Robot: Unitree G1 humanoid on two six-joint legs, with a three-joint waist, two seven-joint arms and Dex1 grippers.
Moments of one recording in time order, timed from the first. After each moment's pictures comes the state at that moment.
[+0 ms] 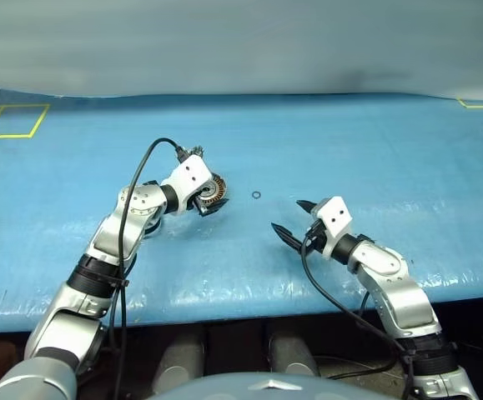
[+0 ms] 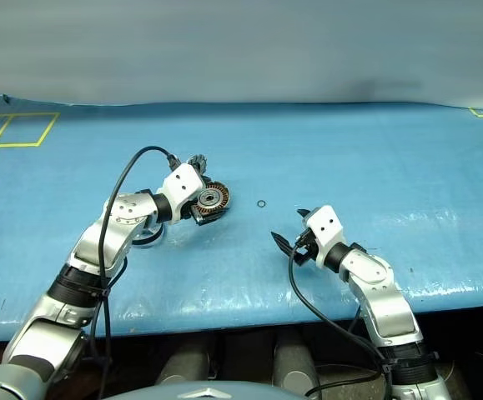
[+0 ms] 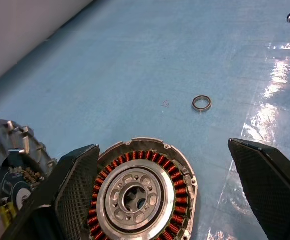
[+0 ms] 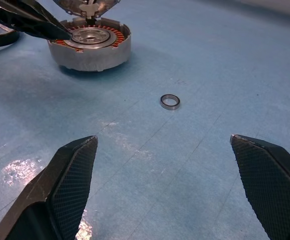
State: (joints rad) left arm -0.55 0.48 -0.29 0.00 -0.01 0.49 -0.73; right arm -0.06 -0.43 0.06 -0.20 0.20 0.29 0.59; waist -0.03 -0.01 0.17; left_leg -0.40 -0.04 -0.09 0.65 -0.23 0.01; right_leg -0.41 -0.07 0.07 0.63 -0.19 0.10
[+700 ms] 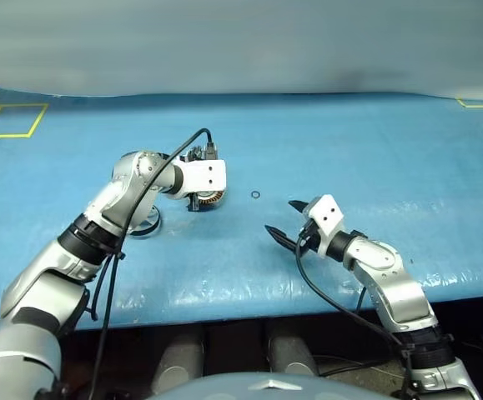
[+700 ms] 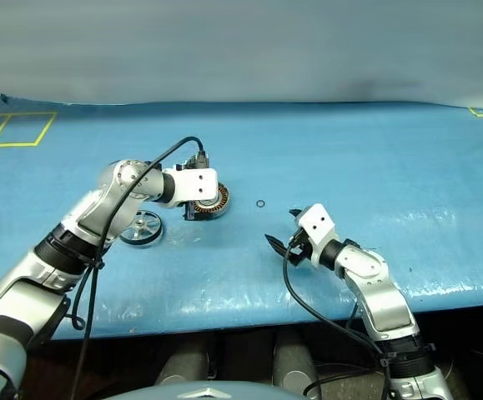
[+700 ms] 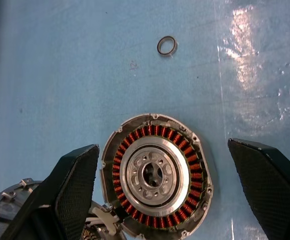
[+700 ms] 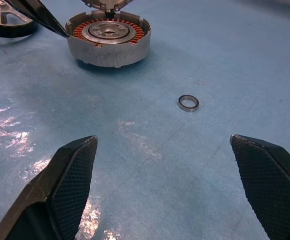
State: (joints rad) left arm -0.81 0.65 -0.57 0.04 0.27 0.42 -1.04; right arm -0.10 -0.46 0.10 -0.21 0.18 0.34 0.64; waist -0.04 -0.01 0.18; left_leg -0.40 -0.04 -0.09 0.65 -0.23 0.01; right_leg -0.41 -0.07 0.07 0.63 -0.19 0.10
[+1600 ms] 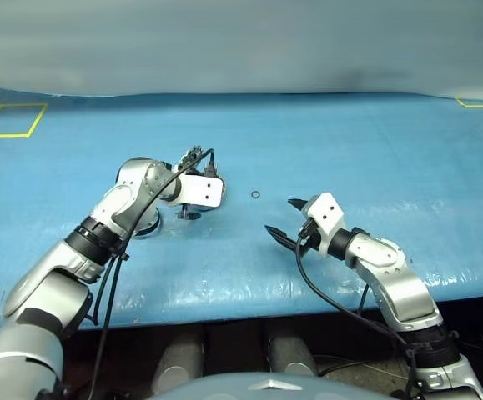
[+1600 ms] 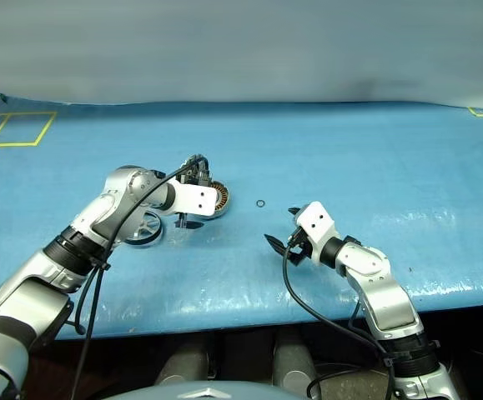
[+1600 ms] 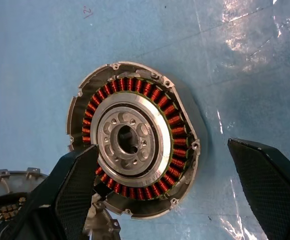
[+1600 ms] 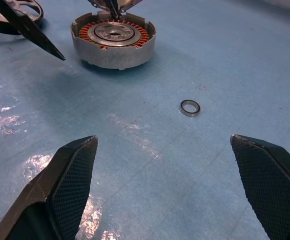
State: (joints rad) left arm -0.79 0.62 -0.58 0.19 0.43 0.31 -1.07; right arm -0.11 -0.48 0.11 -0.24 0.18 0.36 0.63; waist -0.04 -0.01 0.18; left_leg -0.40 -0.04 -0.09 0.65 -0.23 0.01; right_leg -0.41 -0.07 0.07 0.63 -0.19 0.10
